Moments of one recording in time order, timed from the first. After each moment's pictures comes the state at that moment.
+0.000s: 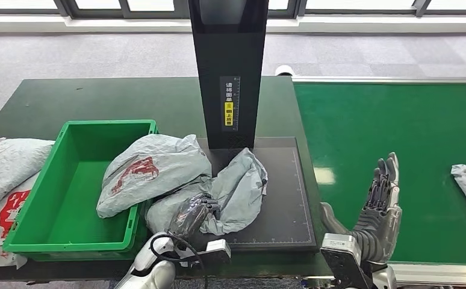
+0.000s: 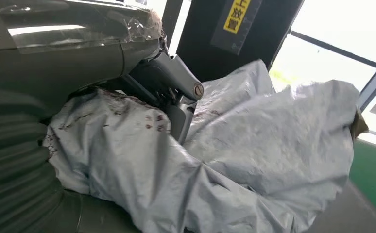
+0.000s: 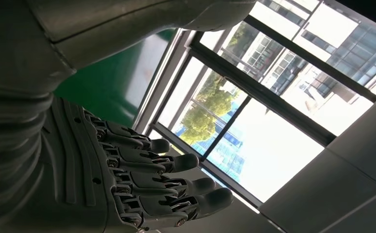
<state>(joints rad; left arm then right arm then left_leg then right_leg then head) -0.19 -0.31 -0.45 -1.05 -0.92 0.40 -0.41 0.22 0.25 -0.02 -1.75 0.73 -0.43 -0.51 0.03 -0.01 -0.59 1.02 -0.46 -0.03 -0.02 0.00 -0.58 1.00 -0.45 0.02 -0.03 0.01</state>
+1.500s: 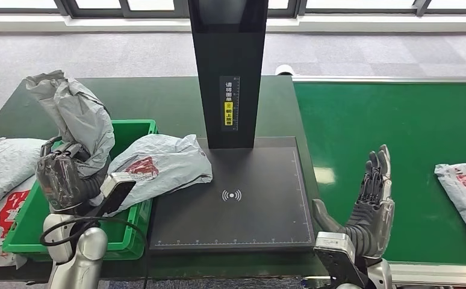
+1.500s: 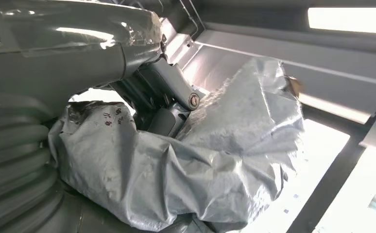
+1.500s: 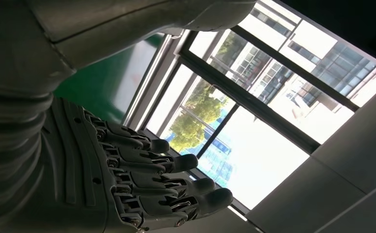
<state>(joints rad) -0.14 -0.33 0.10 -1.55 -1.14 0.69 -0.24 0.19 0.25 0.01 -1.76 0.76 -0.39 -0.51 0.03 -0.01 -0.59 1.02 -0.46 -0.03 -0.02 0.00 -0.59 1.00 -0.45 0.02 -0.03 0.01</state>
